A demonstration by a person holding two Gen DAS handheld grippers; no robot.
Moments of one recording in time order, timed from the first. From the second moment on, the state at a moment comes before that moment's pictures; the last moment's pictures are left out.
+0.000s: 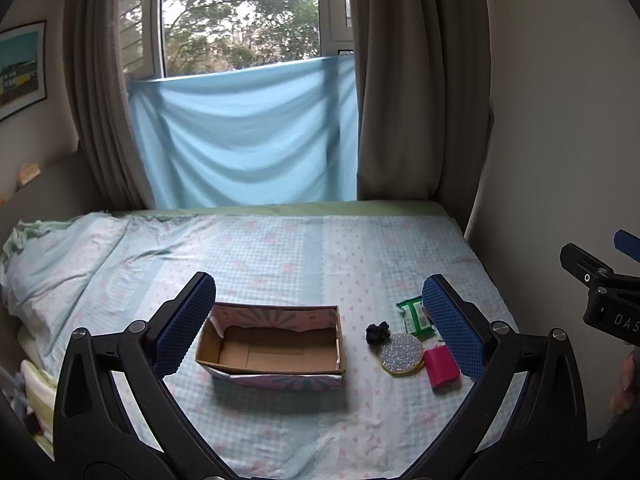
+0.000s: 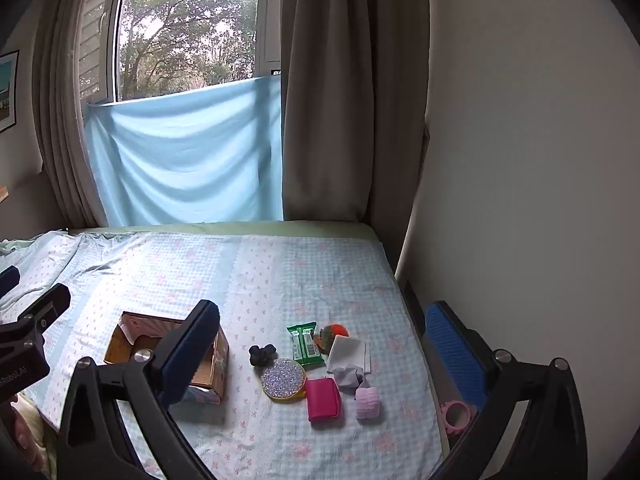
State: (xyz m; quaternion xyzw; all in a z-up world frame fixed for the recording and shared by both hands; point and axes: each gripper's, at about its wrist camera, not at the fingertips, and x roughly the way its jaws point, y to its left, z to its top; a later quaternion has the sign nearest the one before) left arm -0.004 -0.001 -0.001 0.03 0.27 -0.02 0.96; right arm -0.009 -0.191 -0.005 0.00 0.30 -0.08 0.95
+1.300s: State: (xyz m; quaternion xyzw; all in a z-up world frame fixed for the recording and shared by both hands) left arm 0.002 0.005 0.003 0.03 0.27 -0.04 0.96; right arm -0.002 -0.184 -0.007 0.00 0.30 -0.08 0.95
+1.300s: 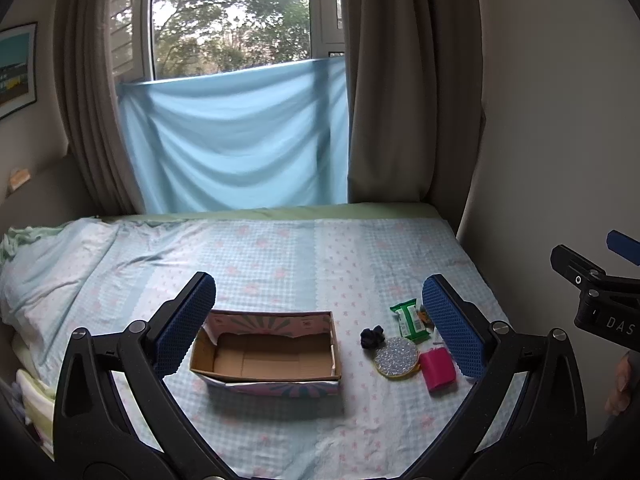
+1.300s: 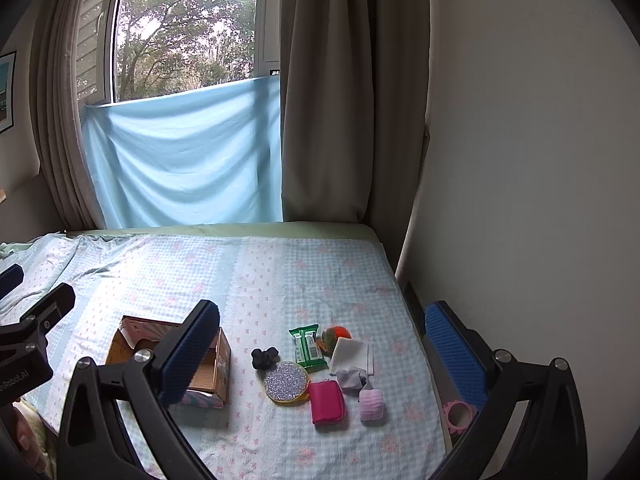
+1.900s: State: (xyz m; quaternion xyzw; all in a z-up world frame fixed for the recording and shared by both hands) left arm 0.005 0.006 0.002 0.02 0.27 -0.04 0.96; right arm 0.000 -0.182 -0.008 0.00 0.30 -0.08 0.95
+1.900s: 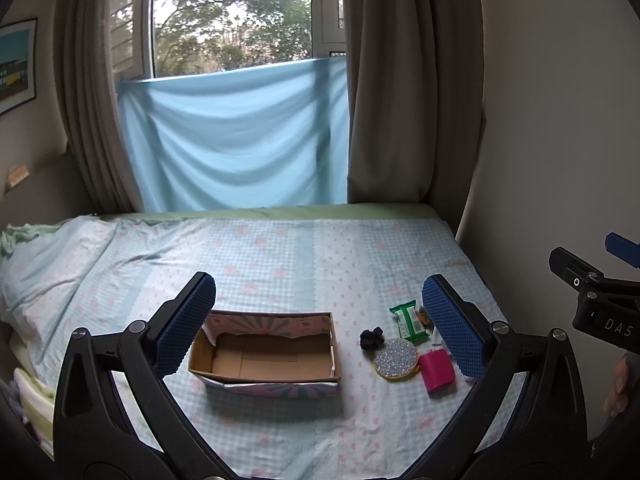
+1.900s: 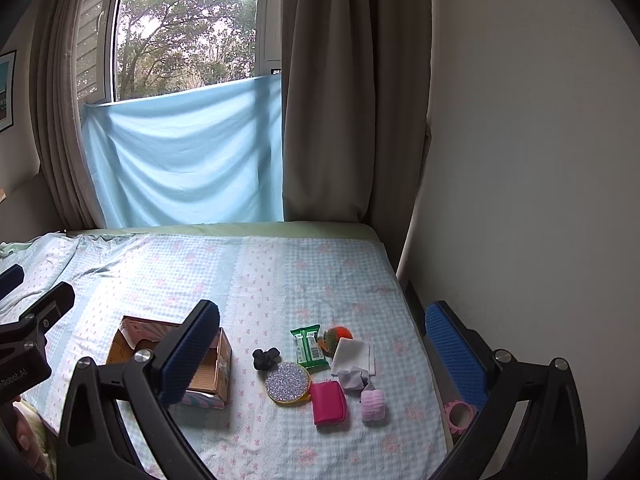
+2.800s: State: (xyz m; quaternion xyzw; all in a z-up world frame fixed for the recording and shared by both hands) left arm 0.077 0.009 -0.052 0.01 0.37 -0.08 0.93; right arm 0.043 -0.202 -0.046 0.03 0.35 -0.13 0.93
